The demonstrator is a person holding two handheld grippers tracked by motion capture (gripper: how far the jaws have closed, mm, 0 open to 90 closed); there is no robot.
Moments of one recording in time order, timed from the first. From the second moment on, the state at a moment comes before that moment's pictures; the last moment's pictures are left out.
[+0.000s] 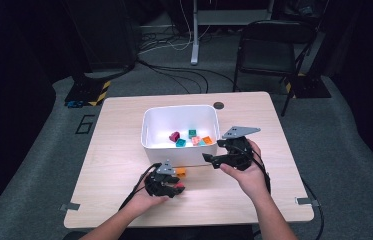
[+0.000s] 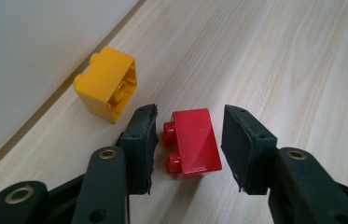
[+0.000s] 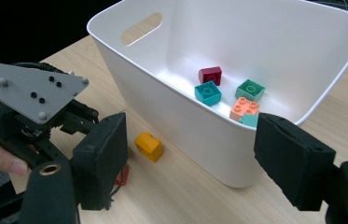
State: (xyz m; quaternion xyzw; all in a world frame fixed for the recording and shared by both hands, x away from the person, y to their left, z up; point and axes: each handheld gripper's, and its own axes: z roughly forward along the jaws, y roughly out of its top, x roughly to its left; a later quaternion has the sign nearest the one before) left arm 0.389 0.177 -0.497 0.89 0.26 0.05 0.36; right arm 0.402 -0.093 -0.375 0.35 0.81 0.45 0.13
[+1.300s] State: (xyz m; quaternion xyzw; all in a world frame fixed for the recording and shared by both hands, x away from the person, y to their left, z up) left arm 0.391 0.180 -0.461 0.89 0.25 0.05 0.37; right arm 0.402 -0.094 -0.375 0.35 0.81 0.45 0.13
